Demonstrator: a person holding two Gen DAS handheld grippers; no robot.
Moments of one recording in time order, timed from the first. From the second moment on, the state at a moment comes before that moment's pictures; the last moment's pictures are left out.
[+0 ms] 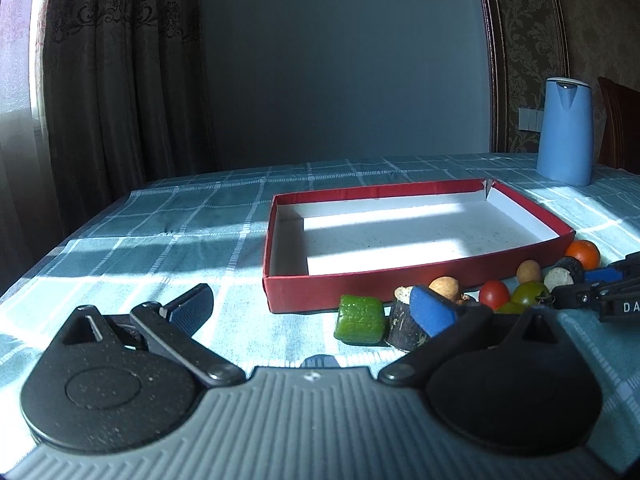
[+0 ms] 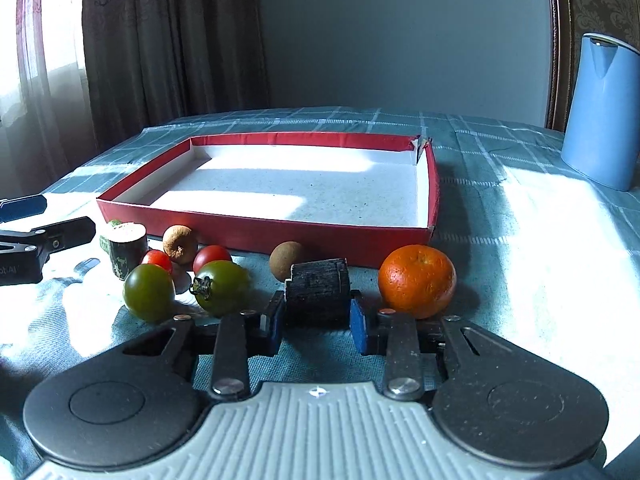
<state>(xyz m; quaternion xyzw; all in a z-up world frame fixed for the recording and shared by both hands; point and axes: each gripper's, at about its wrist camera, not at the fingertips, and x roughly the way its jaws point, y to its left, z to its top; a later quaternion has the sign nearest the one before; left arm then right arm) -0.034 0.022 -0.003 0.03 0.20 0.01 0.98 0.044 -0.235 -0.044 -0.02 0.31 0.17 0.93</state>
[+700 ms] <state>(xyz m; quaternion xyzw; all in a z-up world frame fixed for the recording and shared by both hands) 0.009 0.006 -0.016 0.10 0.29 -0.02 0.95 0.044 -0.240 -0.045 -0.01 0.31 0.18 0.93</state>
